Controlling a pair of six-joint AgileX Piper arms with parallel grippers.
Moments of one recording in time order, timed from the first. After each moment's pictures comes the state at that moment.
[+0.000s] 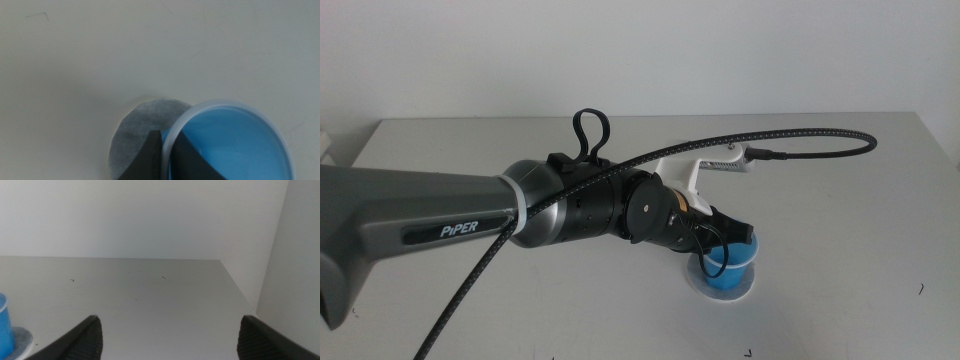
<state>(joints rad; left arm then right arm) -0.76 1.92 -1.25 -0.29 0.22 -0.15 -0.04 -0.01 0.03 -0.03 0.14 0.02</state>
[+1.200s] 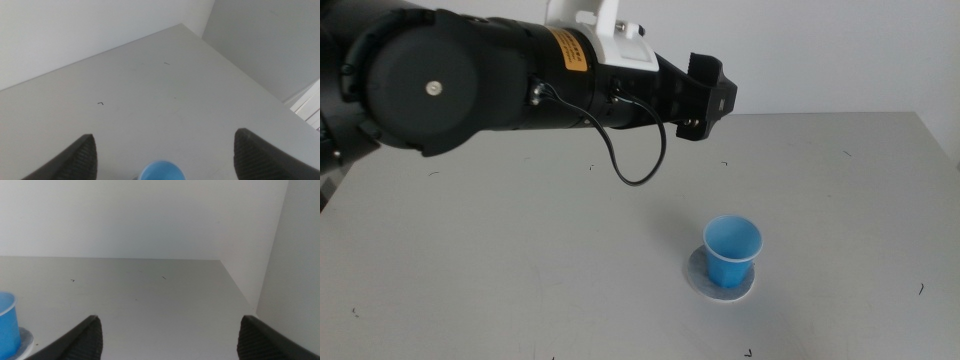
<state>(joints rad) -0.74 1.39 -1.25 -0.15 0.36 -0.07 -0.04 -0.01 0.03 -0.03 0.14 0.02</state>
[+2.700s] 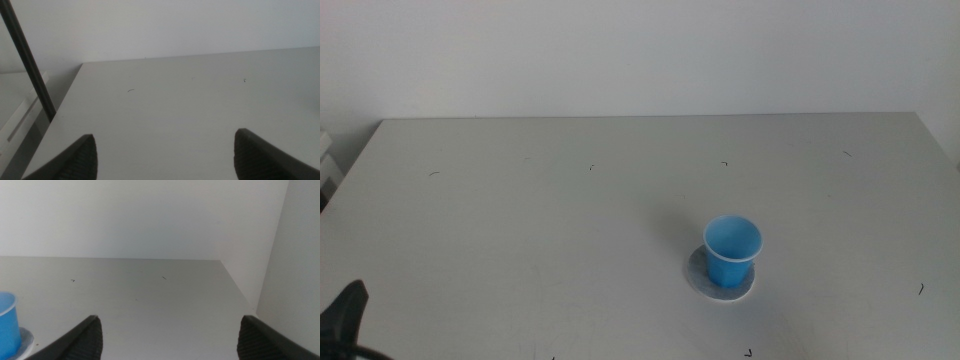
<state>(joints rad) -0.01 0.25 -0.15 -0.08 0.17 0.08 -0.04 -0.01 0.03 -0.03 0.14 0.02</state>
